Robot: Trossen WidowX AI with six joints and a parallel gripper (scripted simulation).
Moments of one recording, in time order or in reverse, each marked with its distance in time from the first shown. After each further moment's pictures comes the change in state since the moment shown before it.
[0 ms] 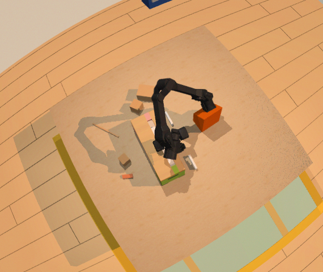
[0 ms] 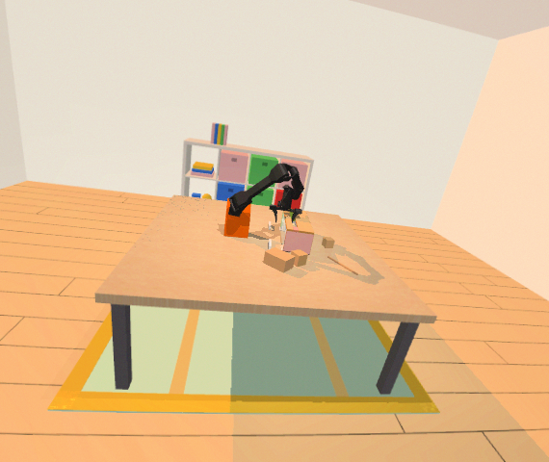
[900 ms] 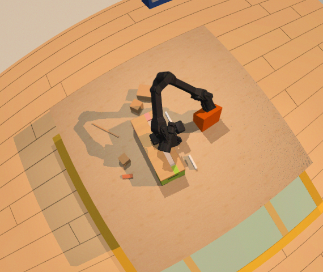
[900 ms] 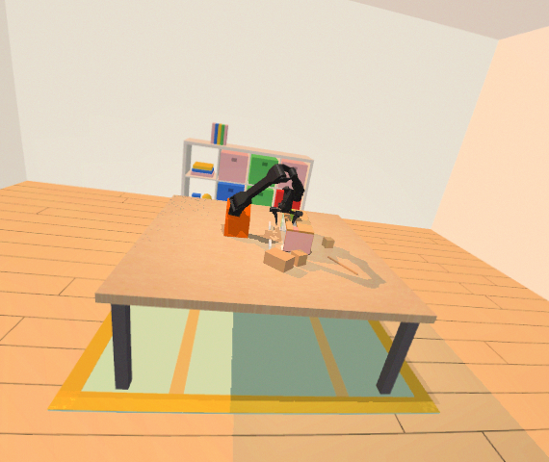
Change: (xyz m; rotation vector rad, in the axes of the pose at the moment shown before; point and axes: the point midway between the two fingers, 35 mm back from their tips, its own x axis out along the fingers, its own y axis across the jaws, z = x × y) arm 0.014 -0.001 -0.039 -0.002 0.002 0.000
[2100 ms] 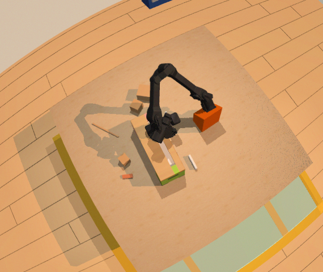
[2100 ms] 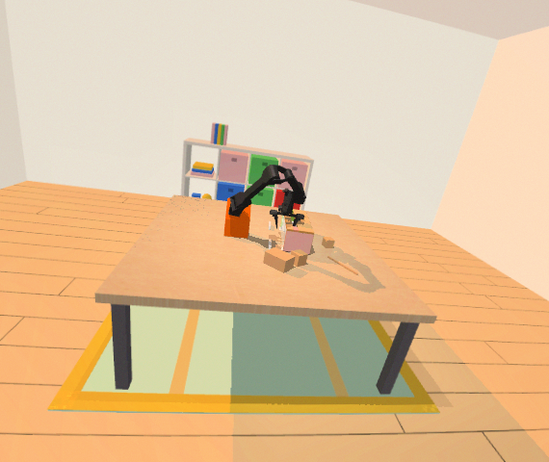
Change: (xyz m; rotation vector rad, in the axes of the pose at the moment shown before) arm 0.018 -0.001 -0.051 -0.001 0.002 0.000
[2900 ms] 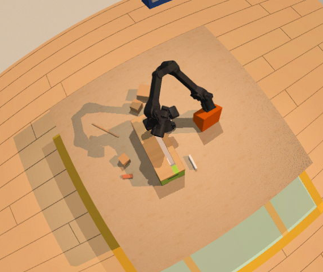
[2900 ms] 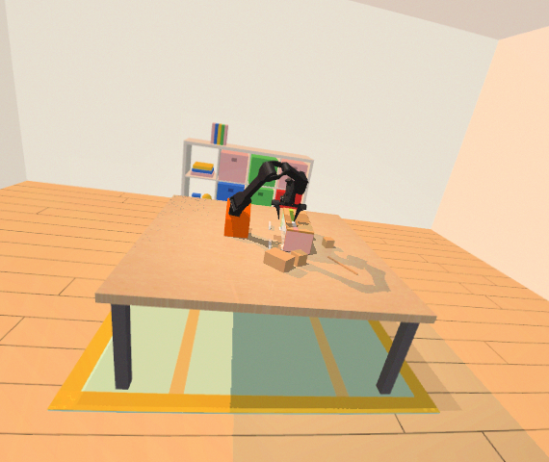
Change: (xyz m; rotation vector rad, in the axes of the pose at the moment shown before) arm -0.052 0.000 -0.030 -0.009 0.002 -0.003
